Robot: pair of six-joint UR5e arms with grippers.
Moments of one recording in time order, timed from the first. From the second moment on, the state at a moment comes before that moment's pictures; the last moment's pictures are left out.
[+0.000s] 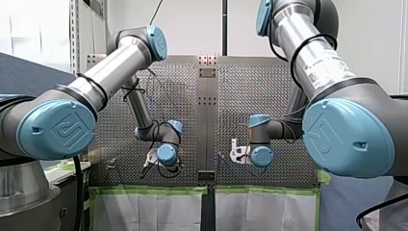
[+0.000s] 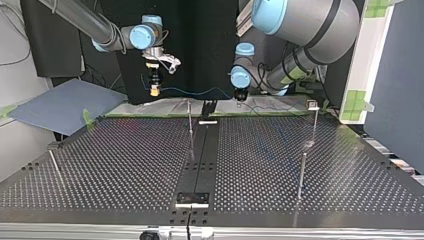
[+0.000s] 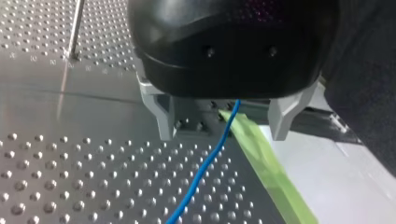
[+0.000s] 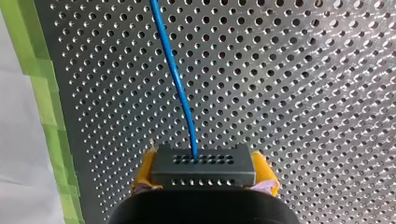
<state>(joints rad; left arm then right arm) -0.37 -2.44 -1.71 -2.59 -1.87 -1.40 2.07 -0.85 1.92 -0.93 1.76 1.58</state>
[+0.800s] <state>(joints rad) -0.39 -2.53 -1.65 -2.59 -1.69 -1.52 2.05 -0.85 1.92 -0.95 1.76 1.58</state>
